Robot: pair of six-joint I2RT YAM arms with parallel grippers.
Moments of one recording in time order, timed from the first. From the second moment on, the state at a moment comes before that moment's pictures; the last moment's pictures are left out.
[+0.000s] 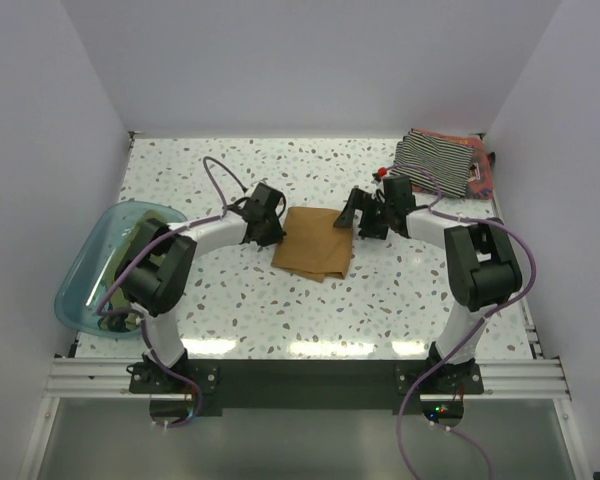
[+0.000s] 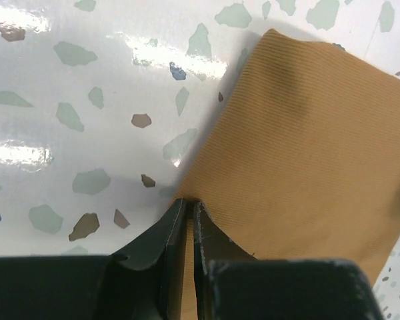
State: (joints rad) left arm -0.54 1.83 1.13 -0.27 -0.13 -0.84; right arm 0.25 1.83 1.03 -0.04 -0.37 0.53
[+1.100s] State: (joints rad) left arm -0.53 1.90 1.17 -0.23 -0.06 -0.83; right arm 0.28 1.92 1.04 0.04 -0.44 0.51
